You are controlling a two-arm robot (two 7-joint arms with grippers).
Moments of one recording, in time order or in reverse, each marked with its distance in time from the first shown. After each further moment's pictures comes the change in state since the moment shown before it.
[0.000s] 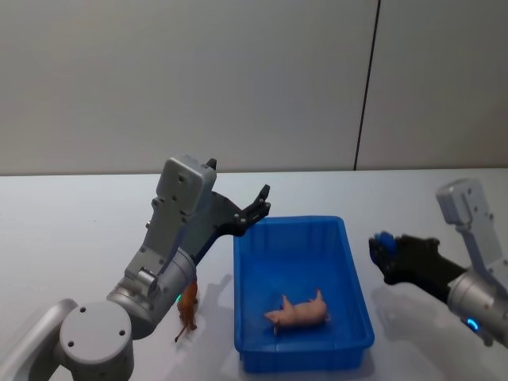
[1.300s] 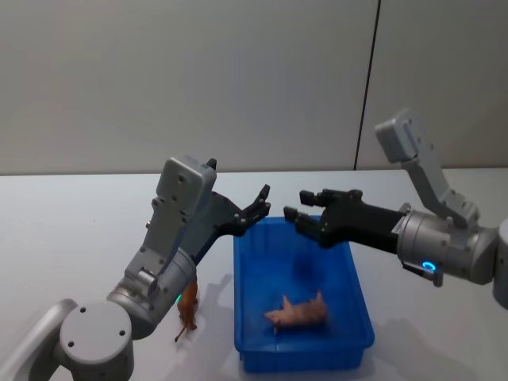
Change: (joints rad) left arm 0.000 0.000 0.000 0.000 0.000 0.000 0.000; right arm 0.210 -0.073 -0.055 0.018 -0.003 0.102 0.356
